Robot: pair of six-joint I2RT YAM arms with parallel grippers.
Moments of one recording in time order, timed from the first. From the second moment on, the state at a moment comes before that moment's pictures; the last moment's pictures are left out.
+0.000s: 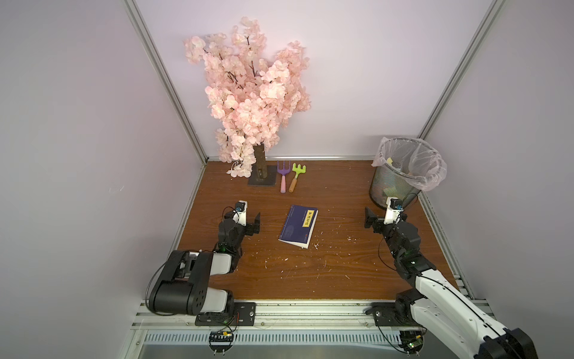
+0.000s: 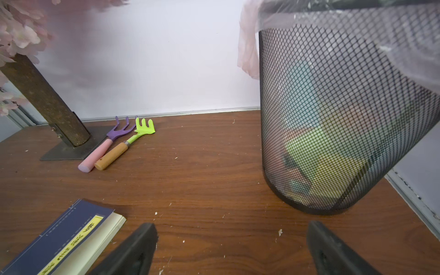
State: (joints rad) left arm -0.05 1.47 0.19 1.05 0.05 0.08; right arm 0.28 0.83 0.31 0.35 0.24 0.13
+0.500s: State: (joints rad) left arm -0.03 1.53 0.20 1.17 -0.05 0.02; right arm 0.14 1.28 0.22 0.80 0.16 -0.10
